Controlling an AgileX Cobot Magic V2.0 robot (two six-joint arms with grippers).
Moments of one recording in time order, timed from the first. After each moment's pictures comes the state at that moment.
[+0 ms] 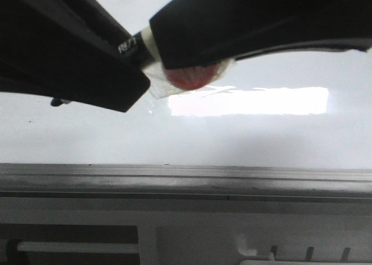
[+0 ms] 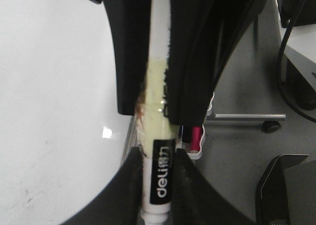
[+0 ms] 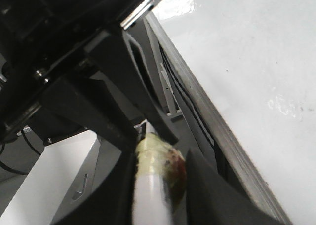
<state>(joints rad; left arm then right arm) -0.99 1.00 -0.68 -0.49 0.40 0.99 0.65 1.01 -0.58 1.44 0.56 -1.51</state>
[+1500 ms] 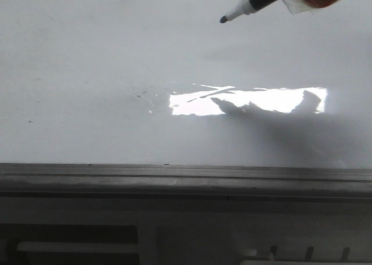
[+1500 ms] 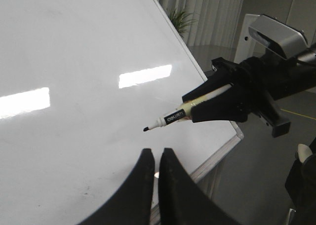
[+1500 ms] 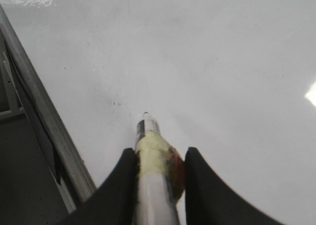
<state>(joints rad) -0.99 0.36 -0.33 -0.77 -0.01 0.66 0.65 0.80 -0.60 0.33 0.22 -0.68</state>
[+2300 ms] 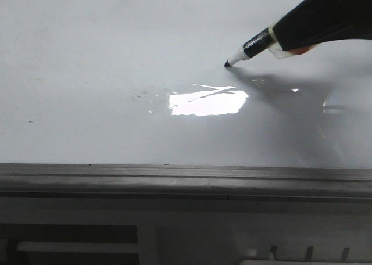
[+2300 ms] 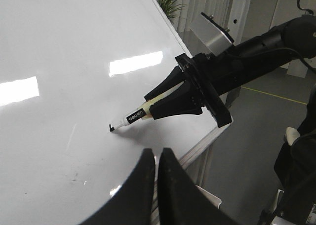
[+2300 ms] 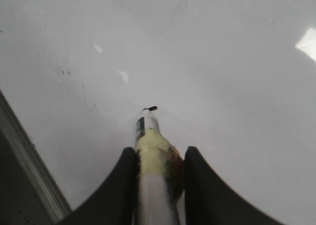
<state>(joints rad) -0.99 0.36 -0.33 -0.76 0.05 0.65 0.54 0.99 -0.64 0.32 0.22 -0.68</state>
